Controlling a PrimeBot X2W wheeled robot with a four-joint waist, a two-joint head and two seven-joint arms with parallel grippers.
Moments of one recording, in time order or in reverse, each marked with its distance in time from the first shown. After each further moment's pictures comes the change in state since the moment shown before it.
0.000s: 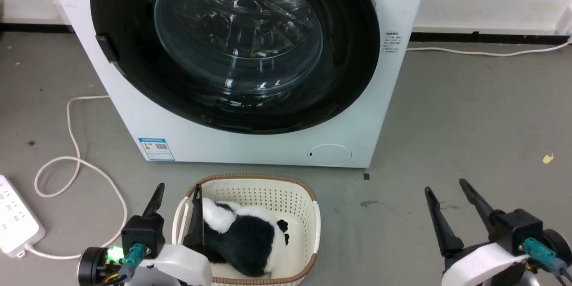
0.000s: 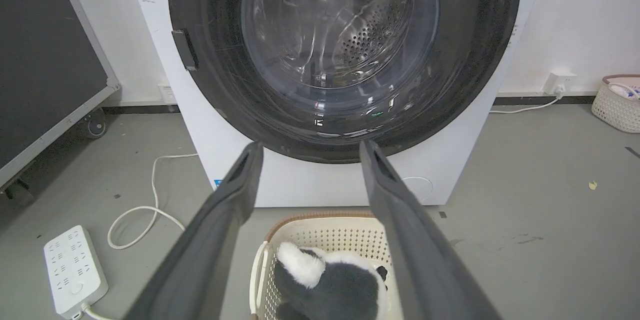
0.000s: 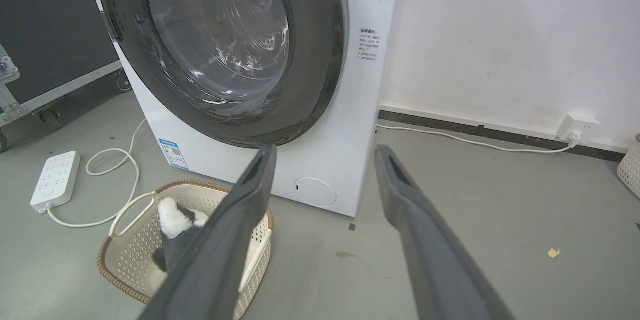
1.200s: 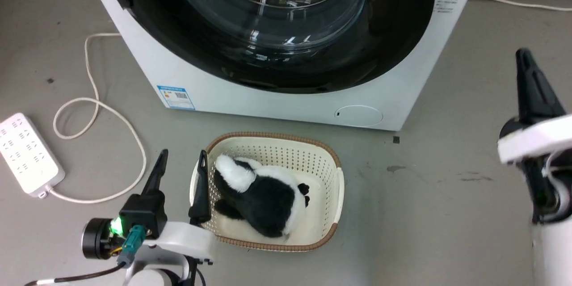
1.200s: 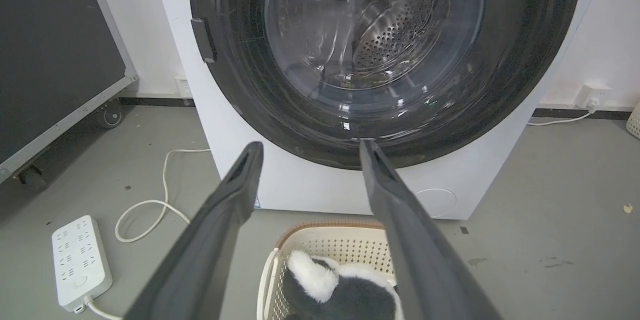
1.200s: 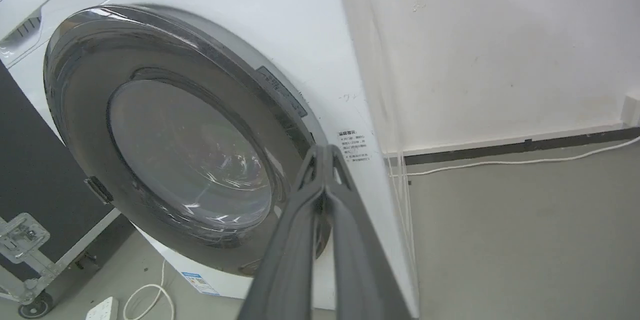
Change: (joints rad) left arm -0.091 0.000 -0.040 -0.001 -0.034 0.030 -0.077; right arm -0.447 -0.073 -0.121 0.126 0.358 0.000 0.065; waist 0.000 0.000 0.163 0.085
